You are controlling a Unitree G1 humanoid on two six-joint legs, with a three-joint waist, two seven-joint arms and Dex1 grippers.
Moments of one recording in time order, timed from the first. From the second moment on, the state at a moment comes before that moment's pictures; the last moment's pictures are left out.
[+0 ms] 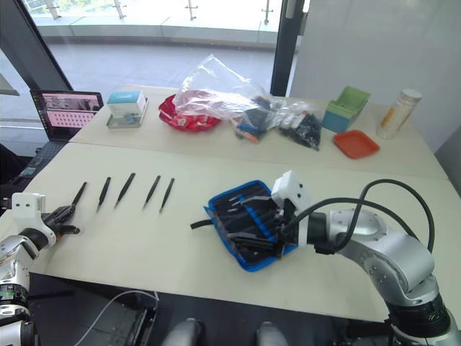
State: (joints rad) left arm -0.38 0.73 0.46 0.76 -0.28 0.10 -0.64; right arm -0.33 -0.74 -0.02 -0.62 0.83 0.86 0.76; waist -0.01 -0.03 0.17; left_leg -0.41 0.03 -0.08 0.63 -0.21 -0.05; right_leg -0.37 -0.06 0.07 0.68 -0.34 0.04
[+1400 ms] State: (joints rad) left arm -0.71 0.62 -0.31 -0.14 -0.51 1.10 -0.75; right arm 0.09 -0.41 0.03 -0.41 0.33 0.46 0.45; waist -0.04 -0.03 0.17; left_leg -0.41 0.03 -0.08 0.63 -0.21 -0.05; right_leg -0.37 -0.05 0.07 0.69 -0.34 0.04
